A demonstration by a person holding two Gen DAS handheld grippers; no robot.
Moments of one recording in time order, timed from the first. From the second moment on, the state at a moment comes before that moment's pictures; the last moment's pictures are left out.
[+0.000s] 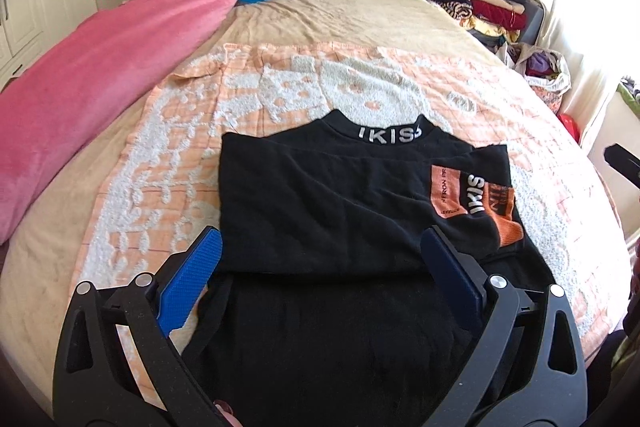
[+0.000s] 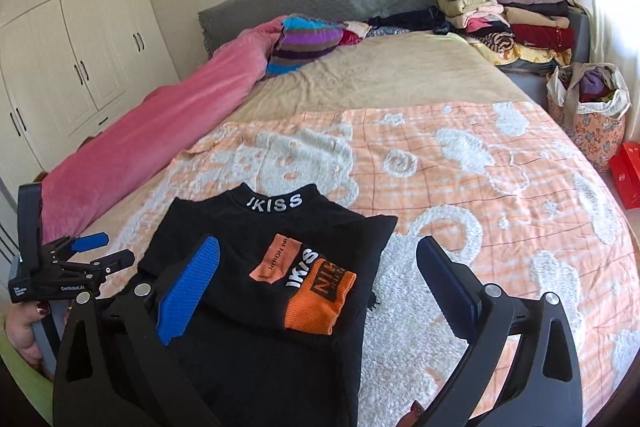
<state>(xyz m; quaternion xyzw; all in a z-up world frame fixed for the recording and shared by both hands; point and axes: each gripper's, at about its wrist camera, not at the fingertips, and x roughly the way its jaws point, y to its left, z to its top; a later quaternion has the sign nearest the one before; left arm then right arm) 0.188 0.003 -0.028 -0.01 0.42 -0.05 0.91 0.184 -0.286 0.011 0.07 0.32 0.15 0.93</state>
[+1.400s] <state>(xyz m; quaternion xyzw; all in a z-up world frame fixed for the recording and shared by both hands) 0.064 0.088 -0.009 0.00 0.43 0.03 0.90 0.016 -0.254 -0.007 -0.01 0.40 0.18 0.90</state>
